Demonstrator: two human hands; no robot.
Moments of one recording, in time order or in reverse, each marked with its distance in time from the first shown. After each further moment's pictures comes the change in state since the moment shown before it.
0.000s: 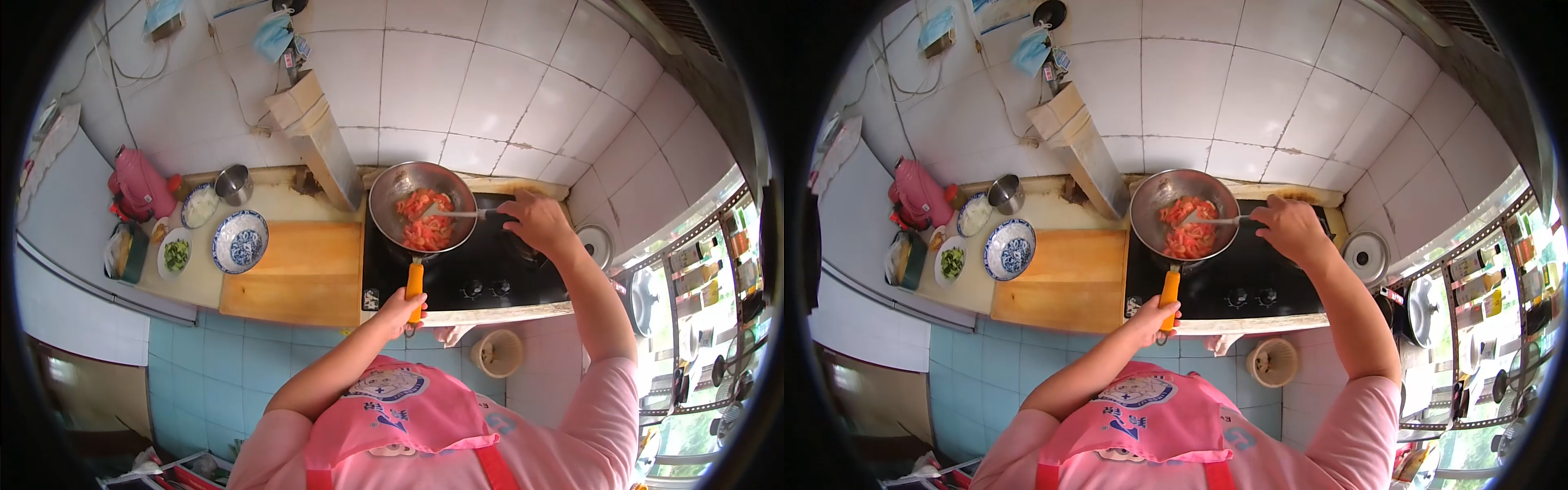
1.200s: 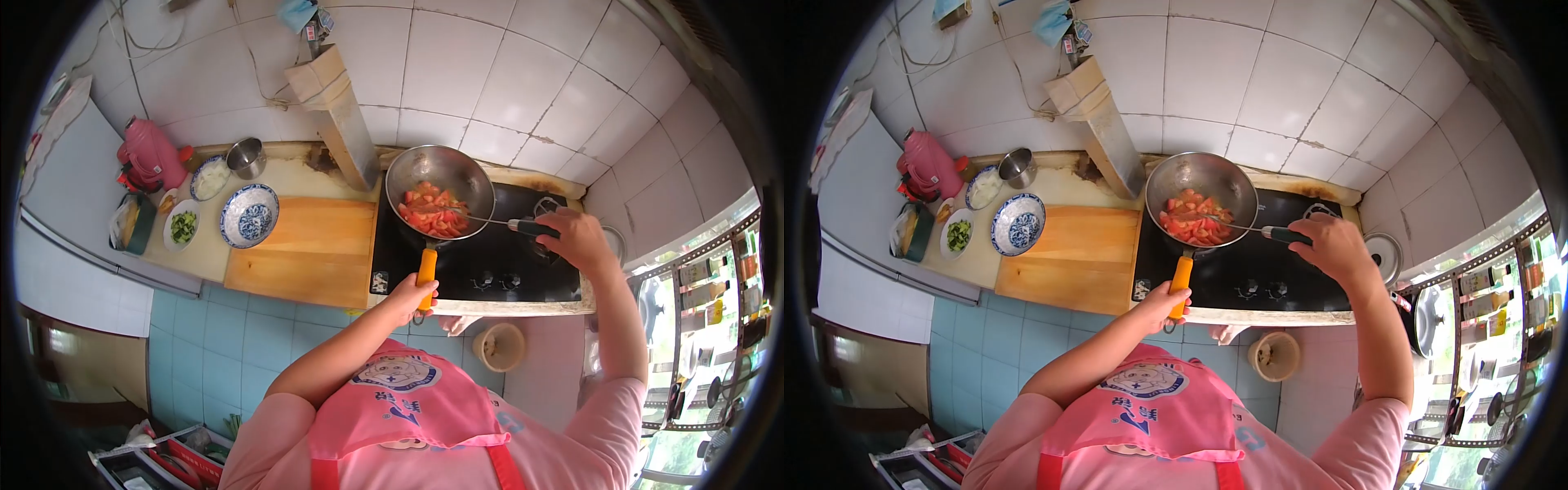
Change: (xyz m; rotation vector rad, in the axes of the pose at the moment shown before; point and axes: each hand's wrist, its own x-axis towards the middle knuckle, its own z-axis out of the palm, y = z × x) left_hand 0.001 -0.002 -0.001 -0.025 0.010 0.003; right_hand -0.032 -0.012 -0.033 0.173 -0.047 0.083
